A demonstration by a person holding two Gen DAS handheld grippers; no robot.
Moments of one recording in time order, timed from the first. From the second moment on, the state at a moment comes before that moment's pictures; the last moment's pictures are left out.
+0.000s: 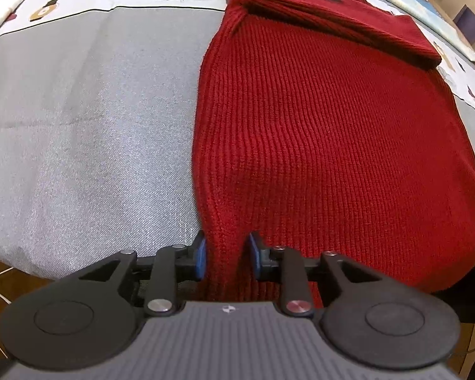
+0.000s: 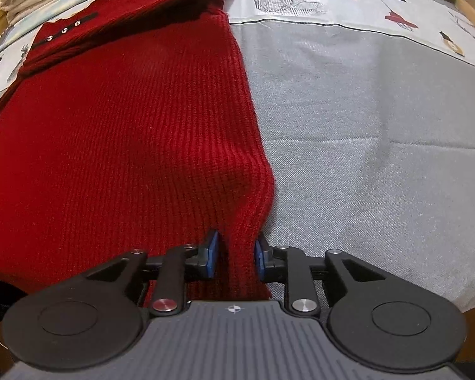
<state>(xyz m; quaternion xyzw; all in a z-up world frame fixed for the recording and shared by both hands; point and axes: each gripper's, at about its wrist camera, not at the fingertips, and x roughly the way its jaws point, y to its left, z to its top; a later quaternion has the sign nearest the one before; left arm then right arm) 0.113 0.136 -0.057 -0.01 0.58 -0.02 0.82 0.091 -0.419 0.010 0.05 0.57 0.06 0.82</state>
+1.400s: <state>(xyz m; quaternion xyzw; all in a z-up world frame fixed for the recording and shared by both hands) 0.114 0.127 -0.052 0.00 0.58 -0.02 0.82 0.092 -0.430 0.011 0.08 0.58 0.06 0.81</state>
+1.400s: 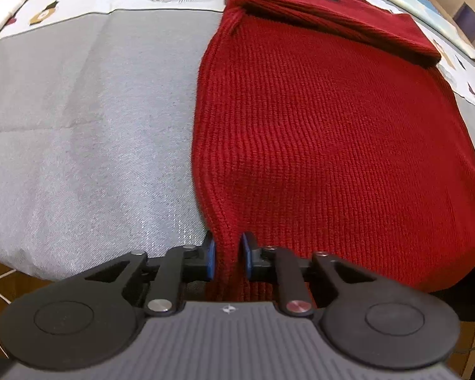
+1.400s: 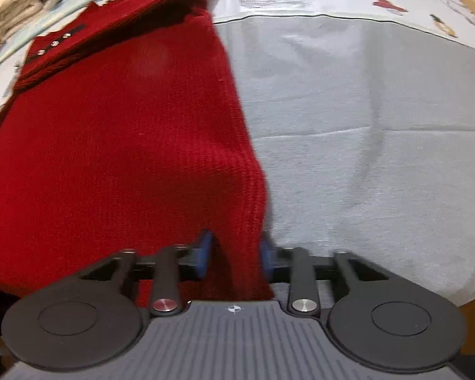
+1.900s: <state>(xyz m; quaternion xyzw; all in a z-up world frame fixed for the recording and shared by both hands) 0.067 0.109 0.034 -0.05 0.48 -0.07 0.87 0.065 -0.461 0.119 0.19 0.43 0.15 0.87</state>
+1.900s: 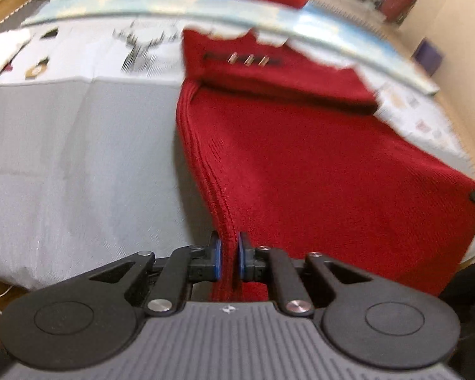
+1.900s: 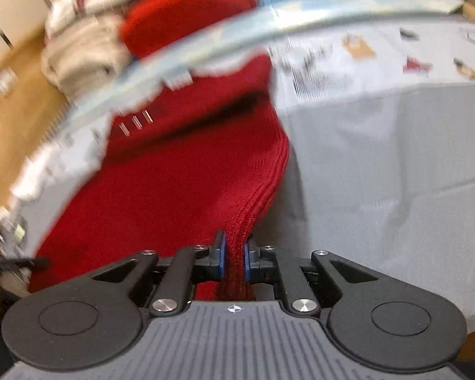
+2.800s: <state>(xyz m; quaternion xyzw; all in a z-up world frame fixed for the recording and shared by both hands) 0.210 0.166 0.043 -0.14 0.50 -0.10 0.85 0.186 -0.524 0.127 0.23 0.44 0.09 0.87</state>
